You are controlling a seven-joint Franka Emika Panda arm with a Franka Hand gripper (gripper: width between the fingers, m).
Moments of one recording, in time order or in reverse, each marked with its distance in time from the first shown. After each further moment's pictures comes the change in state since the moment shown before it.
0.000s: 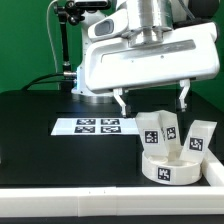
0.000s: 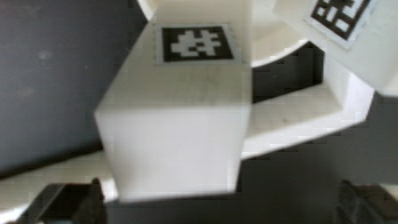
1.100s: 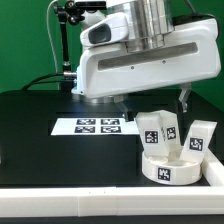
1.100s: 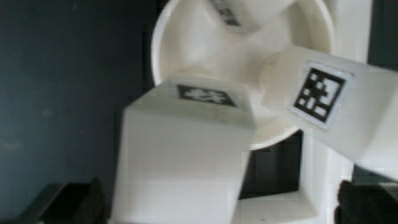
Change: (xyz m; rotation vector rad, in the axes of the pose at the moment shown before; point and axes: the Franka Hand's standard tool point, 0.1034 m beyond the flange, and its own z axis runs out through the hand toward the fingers) arm 0.003 0.004 0.000 0.056 -0.343 -0.363
